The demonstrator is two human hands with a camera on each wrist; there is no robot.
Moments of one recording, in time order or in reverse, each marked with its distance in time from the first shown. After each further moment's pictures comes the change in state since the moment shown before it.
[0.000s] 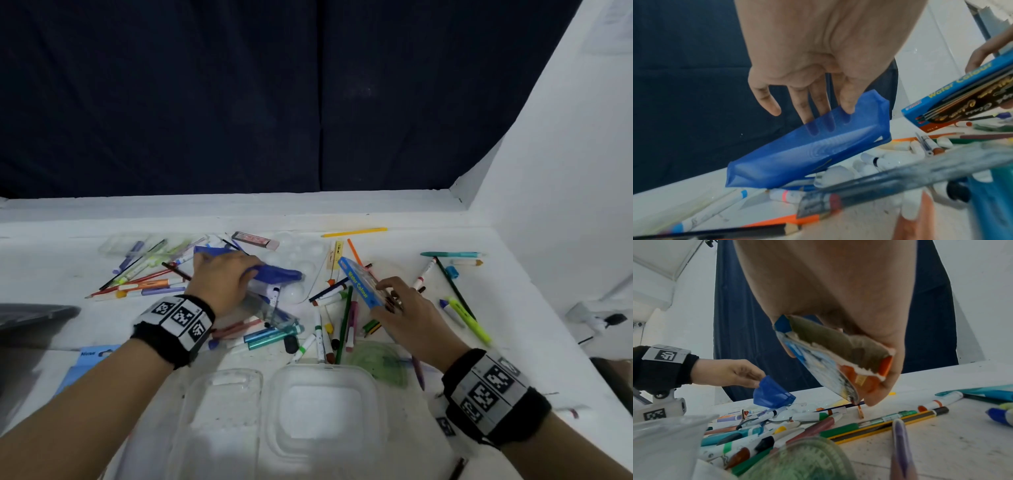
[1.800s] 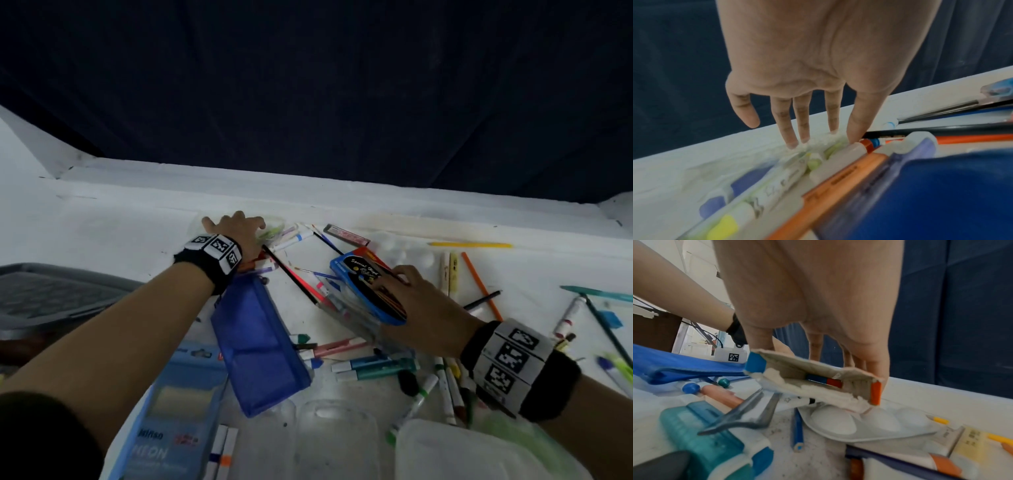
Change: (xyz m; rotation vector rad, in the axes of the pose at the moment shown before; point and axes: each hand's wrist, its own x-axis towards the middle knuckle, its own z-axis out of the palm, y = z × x) left_hand 0.071 -0.202 0.005 0.282 -0.401 -0.454; right_hand 0.112 -0.101 0.107 -0.441 -0.376 -0.326
